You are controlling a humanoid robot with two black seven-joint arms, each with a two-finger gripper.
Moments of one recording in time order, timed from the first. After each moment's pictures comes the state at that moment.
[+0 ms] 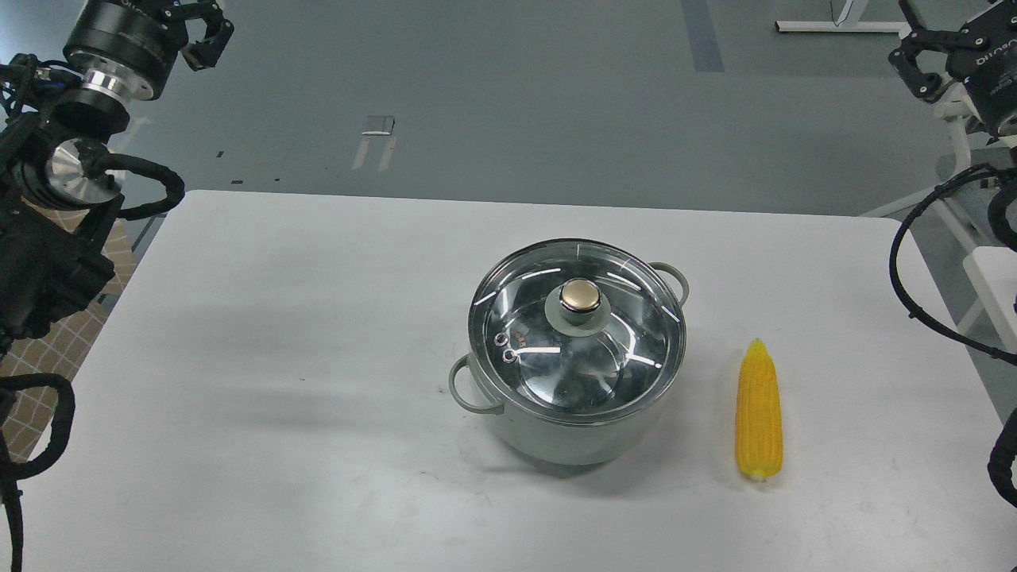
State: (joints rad) left arm -0.93 0.47 -1.01 -0.60 0.19 -0.44 -0.30; right arm 0.81 -0.32 1.60 0.74 -0.45 0.49 -0.13
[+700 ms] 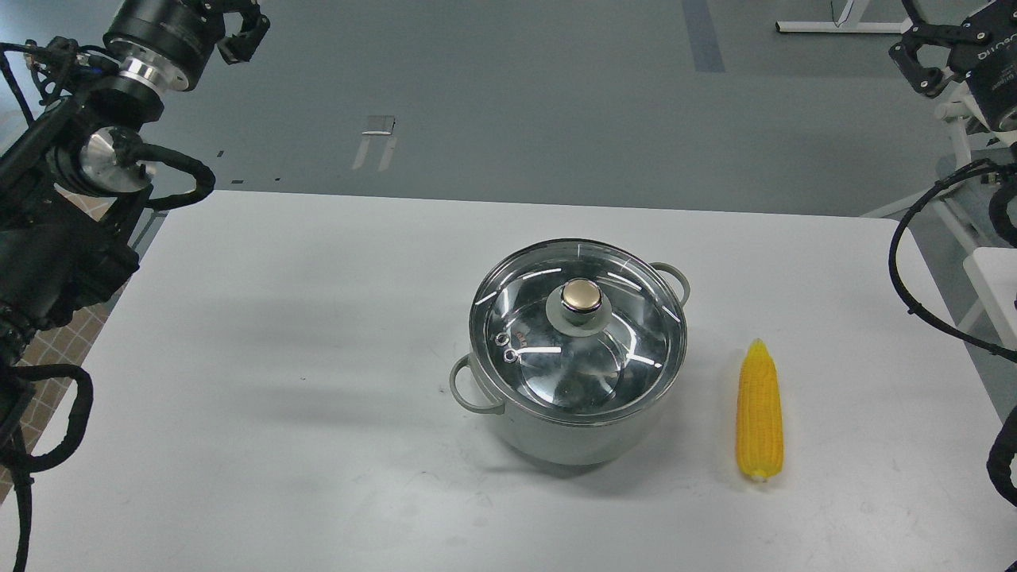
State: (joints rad) left arm -0.95 0.44 -0.94 -0.68 0.29 -0.41 -0.28; right arm 0.81 -0.31 1.61 0.76 -0.44 0.49 -0.14
